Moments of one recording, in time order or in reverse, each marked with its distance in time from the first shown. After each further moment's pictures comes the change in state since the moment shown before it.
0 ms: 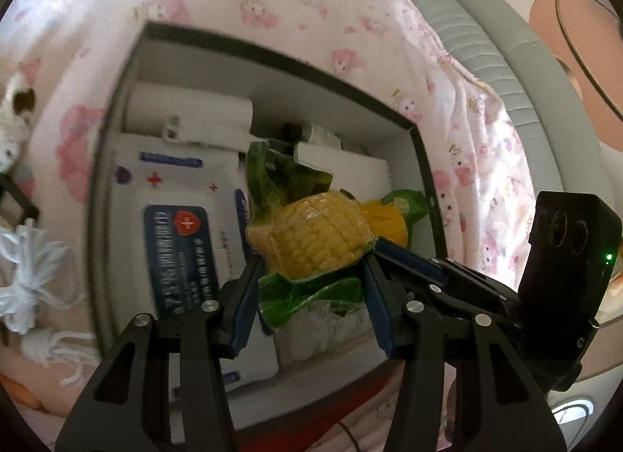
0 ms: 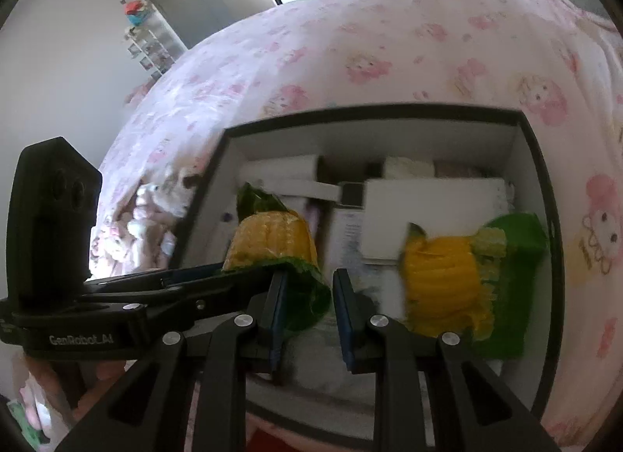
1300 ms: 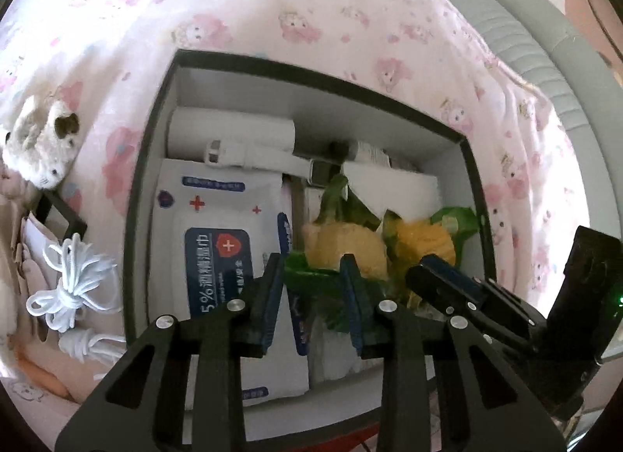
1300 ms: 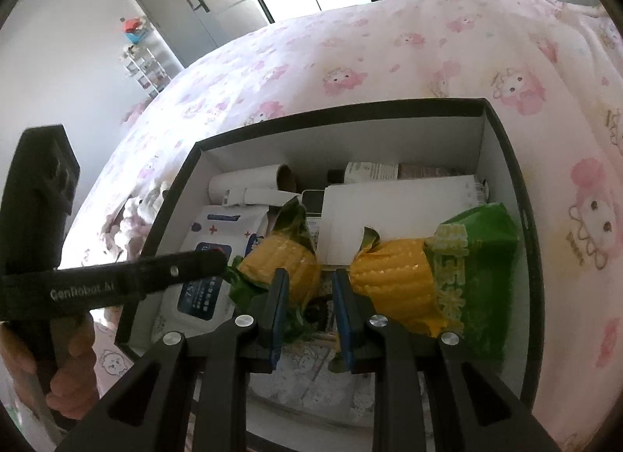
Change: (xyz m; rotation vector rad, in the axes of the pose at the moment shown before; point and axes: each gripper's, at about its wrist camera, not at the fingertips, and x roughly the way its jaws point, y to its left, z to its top) left arm -0.001 -0.008 0.000 0.002 -0.030 0.246; right arm -0.006 -0.026 -0.012 0.003 -0.088 -0.013
